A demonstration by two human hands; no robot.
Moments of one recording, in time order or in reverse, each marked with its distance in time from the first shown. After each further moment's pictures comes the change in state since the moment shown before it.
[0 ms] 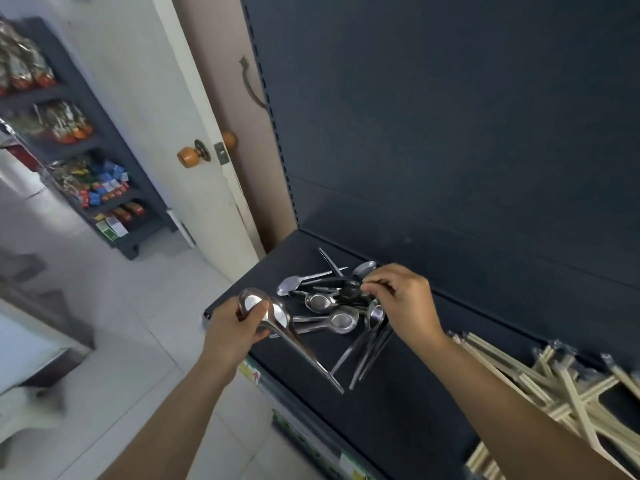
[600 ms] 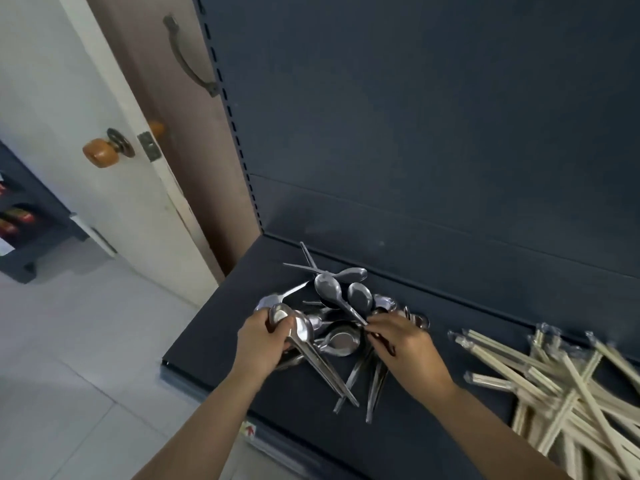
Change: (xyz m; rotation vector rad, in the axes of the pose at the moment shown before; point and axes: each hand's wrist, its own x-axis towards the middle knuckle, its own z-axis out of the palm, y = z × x) left_hand 0.092 -0.040 0.055 0.201 -0.331 -0.001; right_hand -0.038 0.040 0.039 -0.393 -0.093 0.027
